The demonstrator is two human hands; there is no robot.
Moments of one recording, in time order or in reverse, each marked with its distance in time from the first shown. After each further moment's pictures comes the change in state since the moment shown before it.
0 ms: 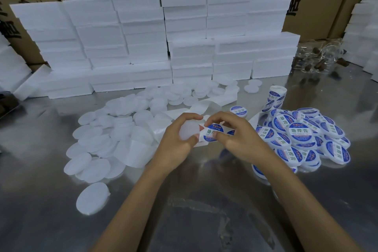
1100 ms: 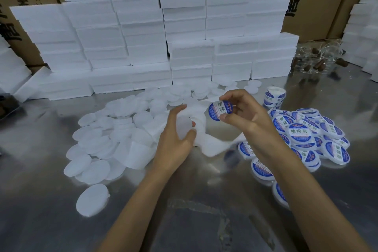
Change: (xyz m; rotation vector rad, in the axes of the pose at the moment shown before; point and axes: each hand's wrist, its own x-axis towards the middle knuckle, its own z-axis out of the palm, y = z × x) left_hand -0.002 -0.001 0.003 0.001 0.139 -0.057; right_hand -0.006 -0.031 -0.021 0.544 0.113 -0.080
